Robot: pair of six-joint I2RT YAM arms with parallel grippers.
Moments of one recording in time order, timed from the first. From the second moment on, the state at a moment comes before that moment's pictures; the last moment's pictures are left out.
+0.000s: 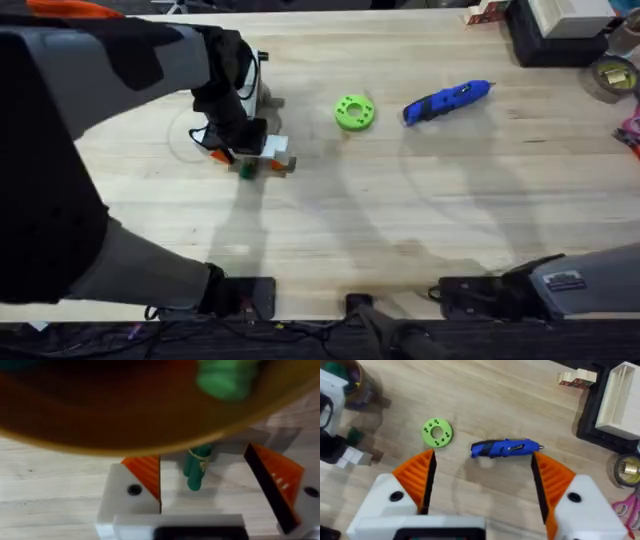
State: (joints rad) left arm -0.13 1.70 1.05 -0.99 0.01 -0.05; right arm 0.31 1.64 2.33 -1.58 0.09 -0.03
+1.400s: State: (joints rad) left arm -0.13 1.41 1.49 -1.23 0.00 -0.04; right arm 0.31 1.64 2.33 -1.58 0.09 -0.03
